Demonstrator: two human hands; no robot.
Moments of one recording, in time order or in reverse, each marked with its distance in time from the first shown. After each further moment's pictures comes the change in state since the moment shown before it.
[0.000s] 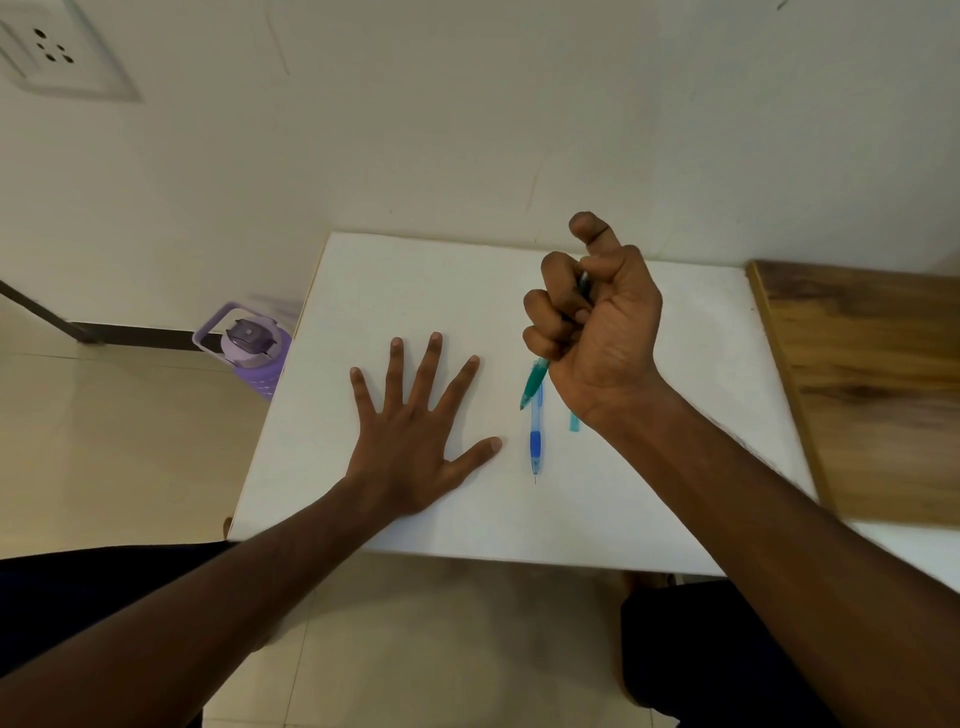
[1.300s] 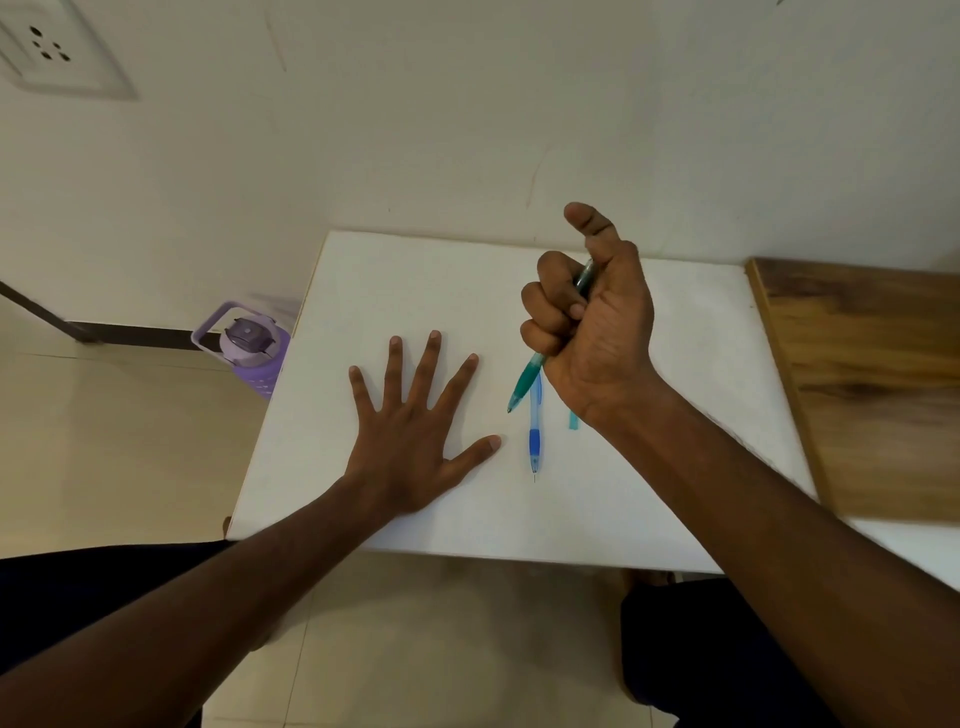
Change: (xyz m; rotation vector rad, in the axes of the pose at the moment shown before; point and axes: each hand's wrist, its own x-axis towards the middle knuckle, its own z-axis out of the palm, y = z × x) left_hand 0.000 0.000 0.001 0.001 0.014 0.001; right_hand 0.000 -0.001 0.004 0.030 0.020 0.015
